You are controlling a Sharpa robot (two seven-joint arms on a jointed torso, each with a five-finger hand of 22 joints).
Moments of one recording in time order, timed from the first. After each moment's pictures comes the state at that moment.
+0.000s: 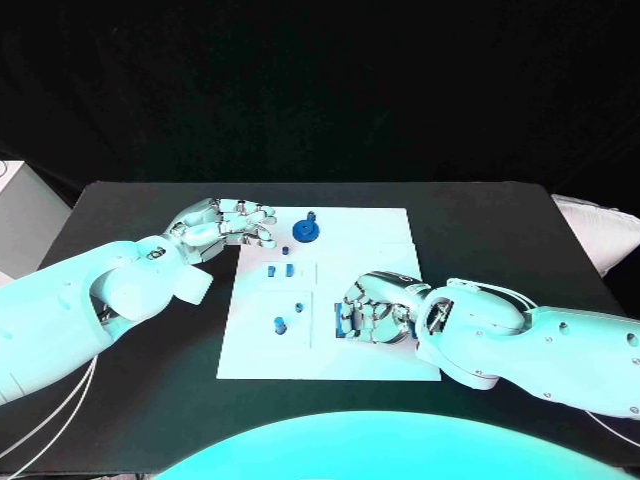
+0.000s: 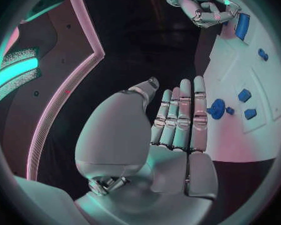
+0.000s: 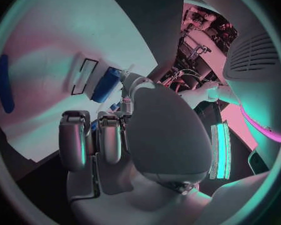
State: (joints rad) left arm 0.82 -0.89 0.31 1.46 -0.24 0.08 0.19; left_hand 1.43 -0.15 0.39 0.17 0.07 0.88 0.21 0.26 0.28 0.94 0.15 0.32 0.07 0.97 0.10 0.56 0.39 0.17 1.01 0.20 0.35 0.18; right arm 0.97 -0.87 -0.13 1.79 -1.41 -0.32 -0.21; right_hand 1.50 -0.25 0.45 0.27 0.09 1.10 0.02 0.52 0.53 1.47 -0.05 1.57 1.31 1.47 -0.11 1.57 1.31 0.03 1.47 0.00 1.50 1.31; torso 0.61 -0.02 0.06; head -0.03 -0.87
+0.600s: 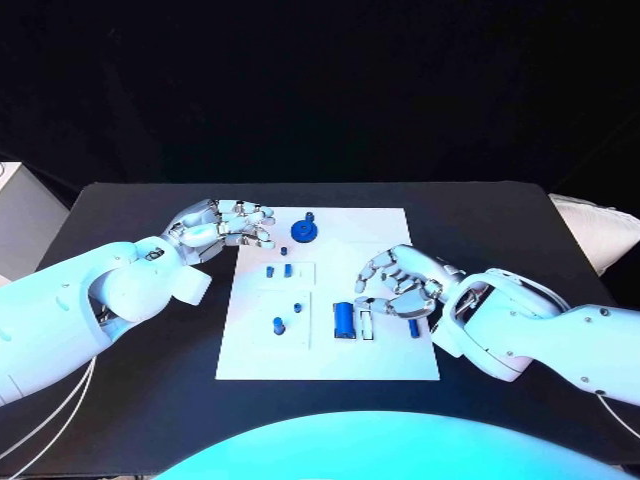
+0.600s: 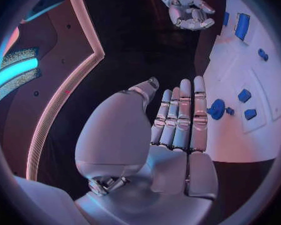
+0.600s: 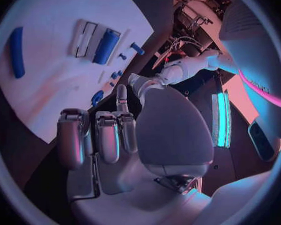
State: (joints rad) left arm 0.82 -0.88 0.31 1.46 -0.24 0.08 0.19; left_hand 1.43 -0.15 0.39 0.17 0.07 0.88 0.21 0.26 0.28 0.94 0.15 0.32 0.07 0.97 0.10 0.56 0.39 0.17 1.01 0.20 0.35 0.18; right arm 1.00 -0.98 -0.12 1.83 -1.16 -0.51 -0.08; right_hand 1.33 -0.26 0.41 0.27 0.17 0.98 0.09 0.41 0.50 1.47 0.00 1.54 1.31 1.46 -0.07 1.57 1.31 0.03 1.47 0.03 1.46 1.31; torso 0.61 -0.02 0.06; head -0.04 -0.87
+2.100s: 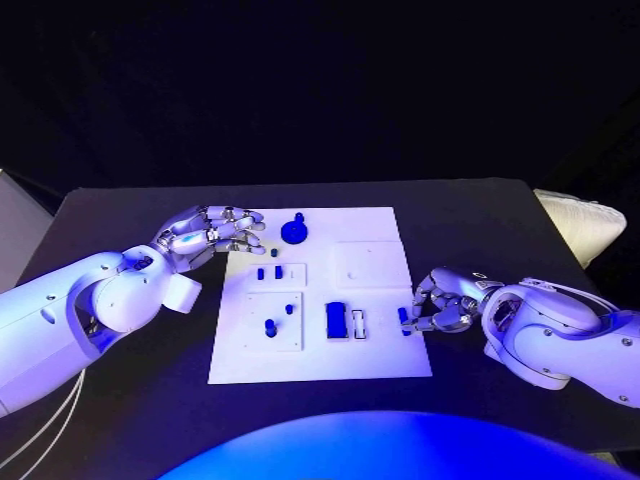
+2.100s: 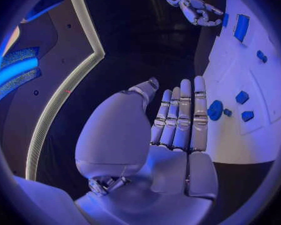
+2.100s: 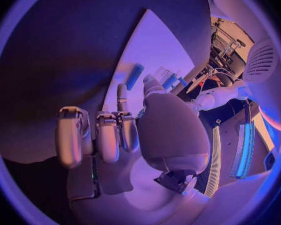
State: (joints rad) left arm 0.81 -0.89 0.31 1.46 -0.24 0.08 0.19; left_hand 1.43 -0.15 0.39 0.17 0.07 0.88 0.21 0.26 0.28 0.94 0.16 0.32 0.07 0.97 0.10 0.56 0.39 0.17 1.02 0.20 0.35 0.18; right arm 0.95 -1.13 -0.12 1.83 -1.44 -0.34 -0.38; right_hand 1.22 -0.16 -0.01 0.30 0.22 1.05 0.07 0.35 0.49 1.47 0.00 1.51 1.31 1.46 -0.06 1.56 1.31 0.03 1.47 0.04 1.43 1.31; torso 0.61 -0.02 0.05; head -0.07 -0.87
